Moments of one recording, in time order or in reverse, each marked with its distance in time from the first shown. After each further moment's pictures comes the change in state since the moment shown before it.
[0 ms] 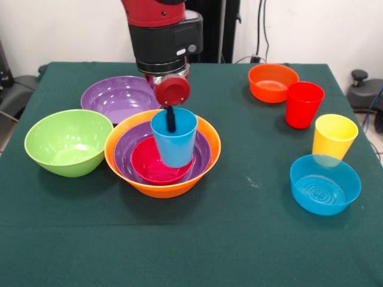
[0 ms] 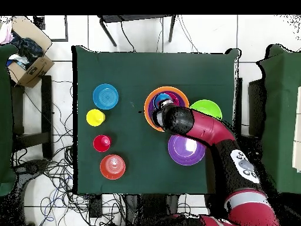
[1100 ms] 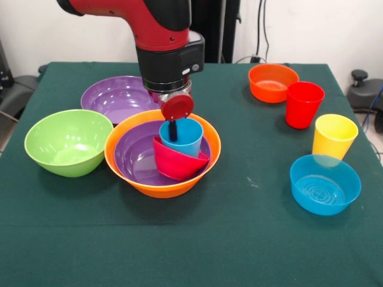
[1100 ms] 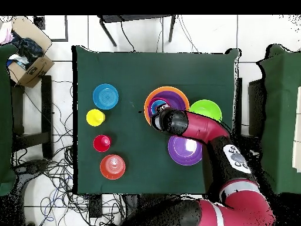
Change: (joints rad) arm 0.018 0.072 -0.016 -0.041 -0.090 0.000 0.000
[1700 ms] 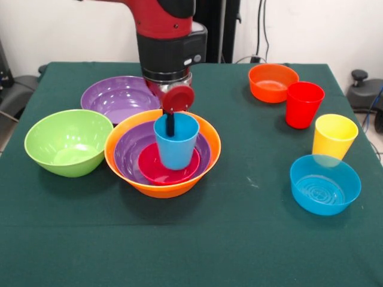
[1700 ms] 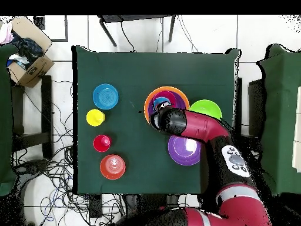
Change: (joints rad) arm 0.038 -0.051 -0.035 -0.001 -0.003 0.000 0.000
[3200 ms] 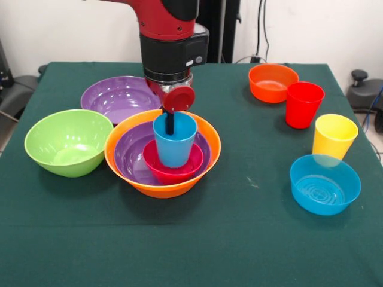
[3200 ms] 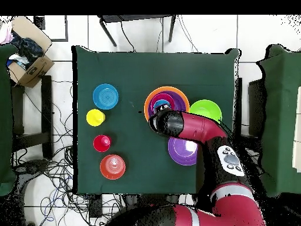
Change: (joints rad) arm 0.036 0.020 -0.046 -0.002 0.000 -0.003 0.000
